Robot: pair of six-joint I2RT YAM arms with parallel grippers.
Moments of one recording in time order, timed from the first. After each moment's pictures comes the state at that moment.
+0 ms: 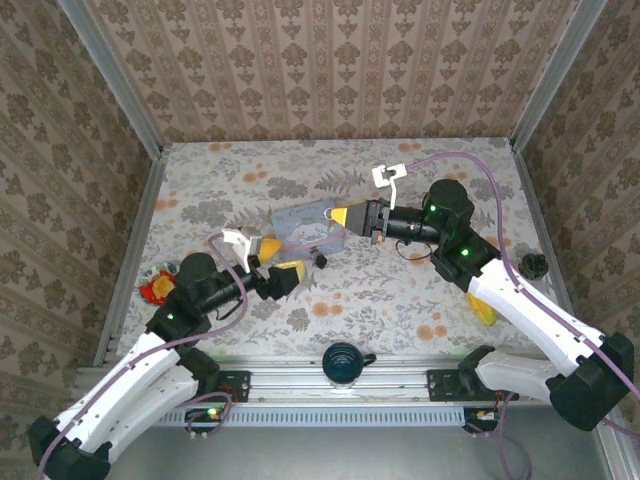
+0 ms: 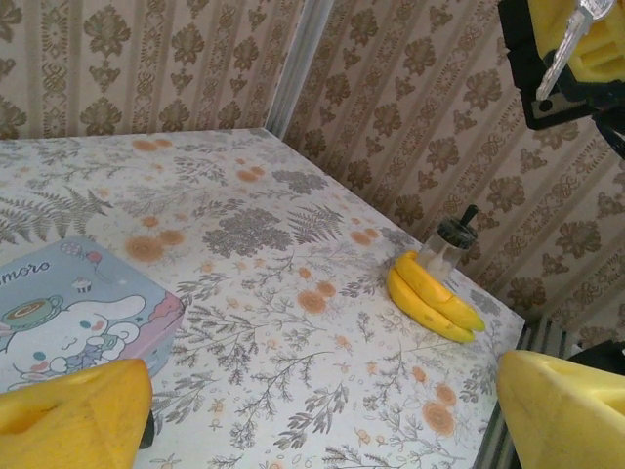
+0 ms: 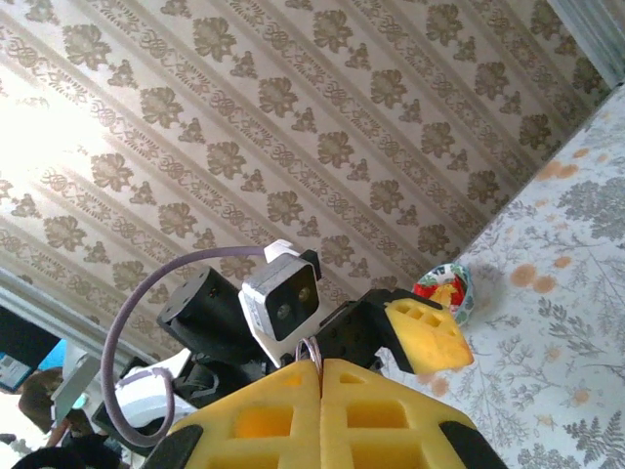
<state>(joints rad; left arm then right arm) -0.67 0.61 0.51 0.01 0.39 -0.34 0.56 1.13 0.99 0.18 -0.73 0.81</state>
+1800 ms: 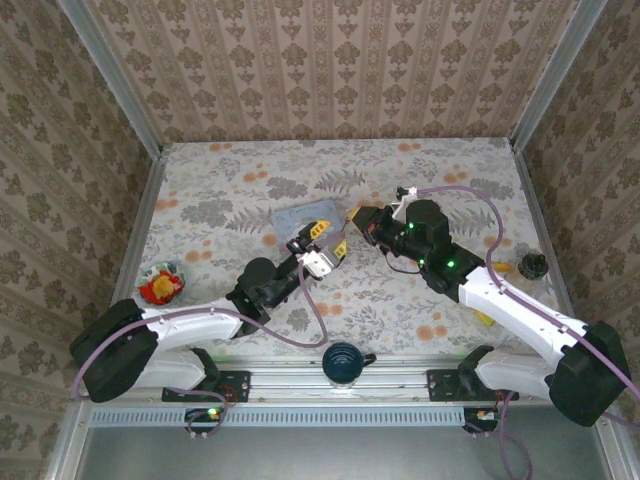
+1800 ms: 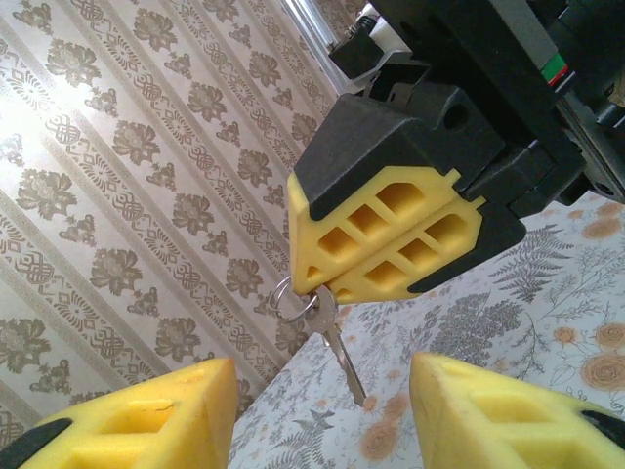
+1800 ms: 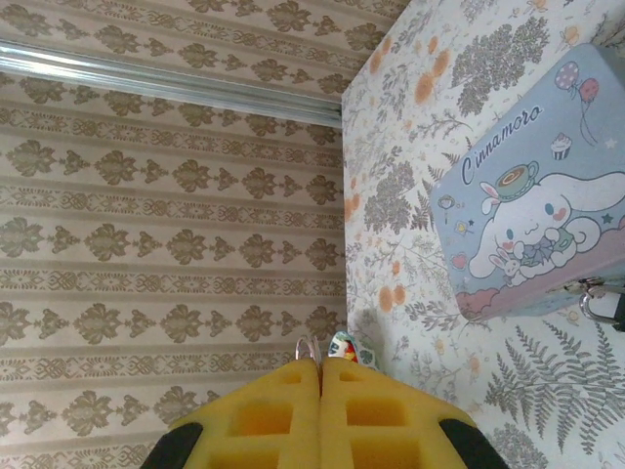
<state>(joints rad) -0.99 1.26 0.46 0.97 -0.09 0.60 0.60 1.15 0.82 0.10 -0.18 1.28</state>
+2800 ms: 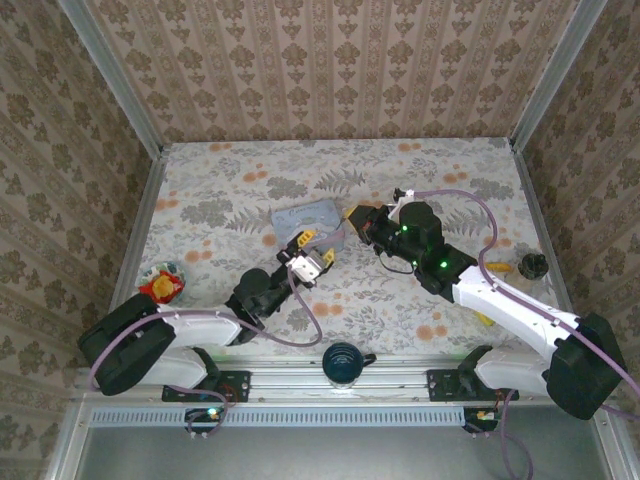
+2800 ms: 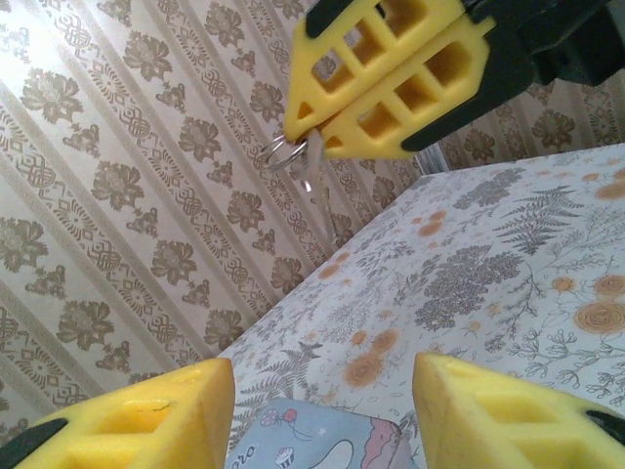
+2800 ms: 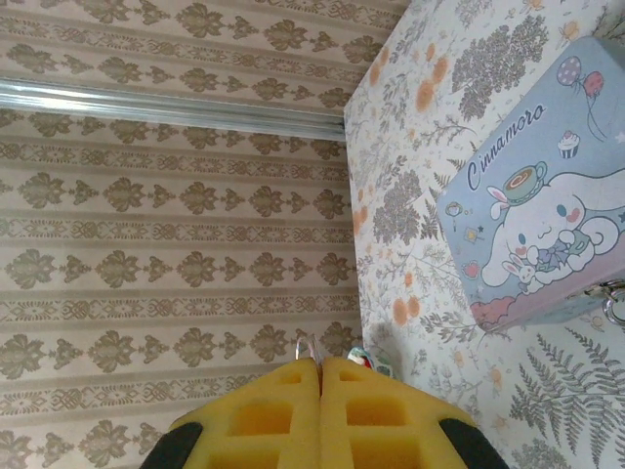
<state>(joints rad) -0.94 1.33 0.31 1.14 -0.13 0.49 0.63 1.19 0.81 0.16 -0.11 1.36</state>
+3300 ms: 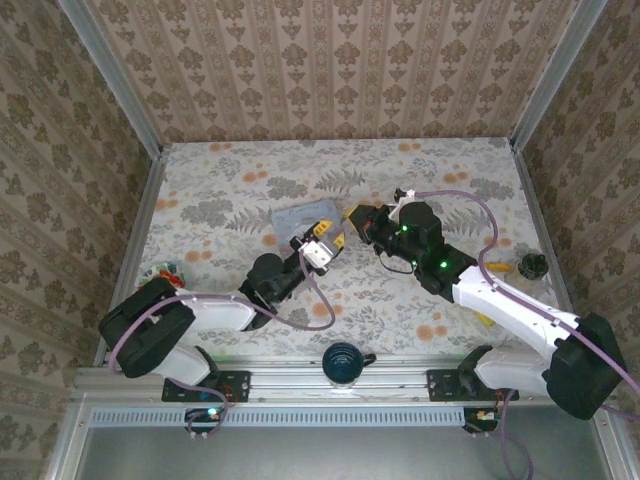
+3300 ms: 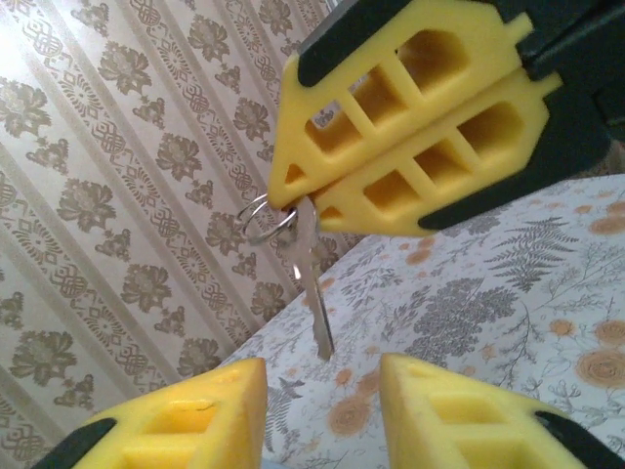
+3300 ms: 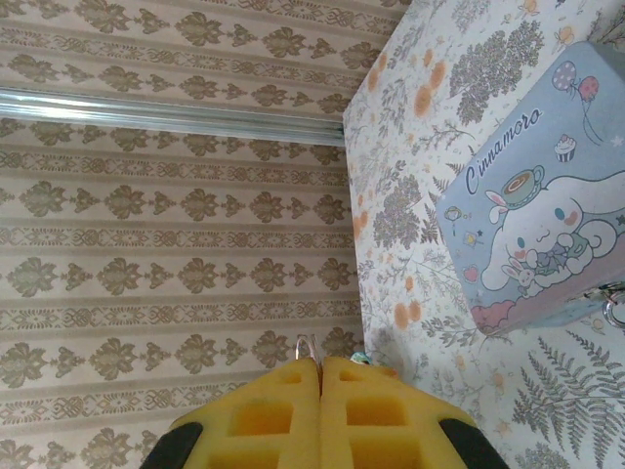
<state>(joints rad) -0.92 1.47 0.47 1.14 -0.07 0.46 0.63 1.19 0.81 0.16 -0.10 1.37</state>
